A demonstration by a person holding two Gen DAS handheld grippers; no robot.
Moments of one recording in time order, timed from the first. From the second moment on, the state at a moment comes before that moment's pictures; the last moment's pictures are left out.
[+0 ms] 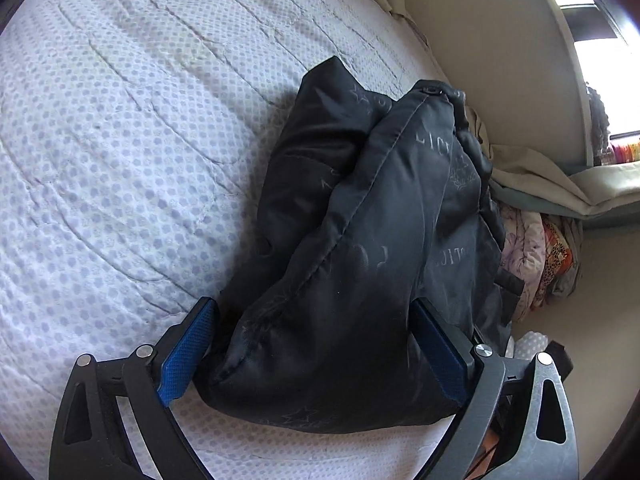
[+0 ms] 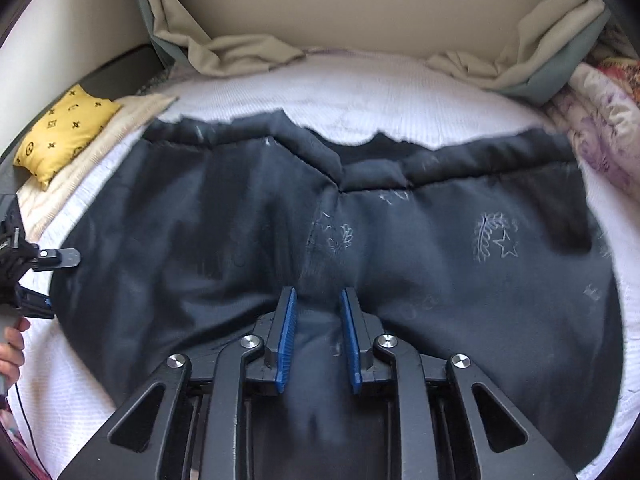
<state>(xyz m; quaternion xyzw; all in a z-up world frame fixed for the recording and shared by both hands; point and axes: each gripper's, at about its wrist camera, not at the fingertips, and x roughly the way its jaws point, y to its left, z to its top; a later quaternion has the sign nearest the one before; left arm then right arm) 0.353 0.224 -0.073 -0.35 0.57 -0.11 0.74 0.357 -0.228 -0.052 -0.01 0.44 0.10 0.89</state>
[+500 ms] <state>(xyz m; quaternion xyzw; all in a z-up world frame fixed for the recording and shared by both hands) 0.361 0.184 -0.078 -0.35 0.53 -0.09 0.77 0.366 -0.241 -0.068 0.02 0.45 0.11 0.88</state>
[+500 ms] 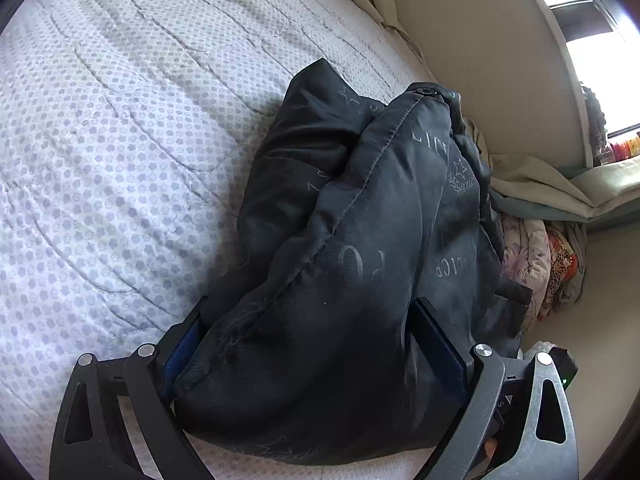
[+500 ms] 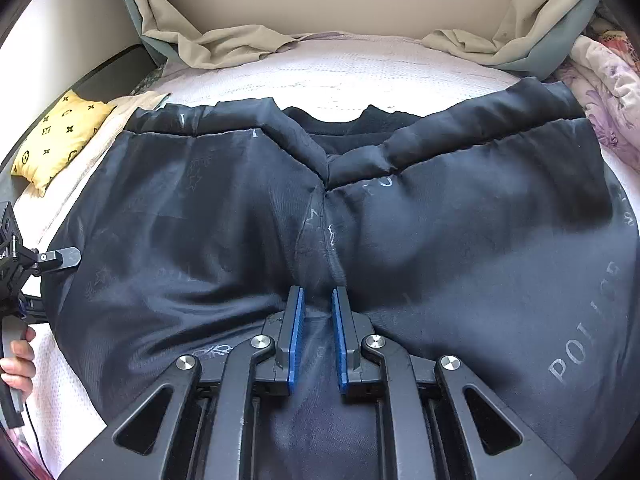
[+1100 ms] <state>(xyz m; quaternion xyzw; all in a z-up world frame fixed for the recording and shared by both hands) 0.326 0.219 -0.087 -0.50 0.48 -0.12 0.72 0.366 -0.245 -0.068 0.03 0.46 0.11 0.88</state>
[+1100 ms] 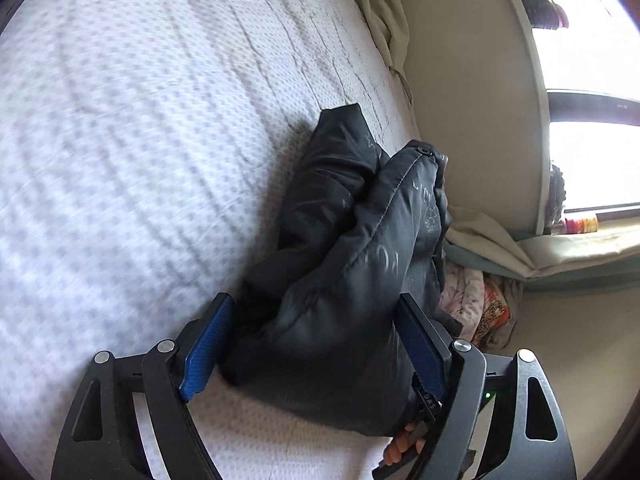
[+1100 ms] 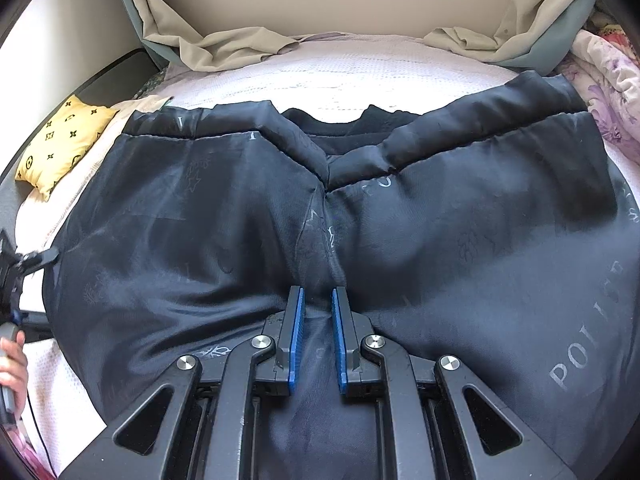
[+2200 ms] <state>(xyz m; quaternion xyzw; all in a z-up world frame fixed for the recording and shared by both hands) 0.339 0.172 -0.085 -0.46 0.43 -0.06 0.77 0.365 -0.252 -0.066 0.06 0.46 0.12 0.88</state>
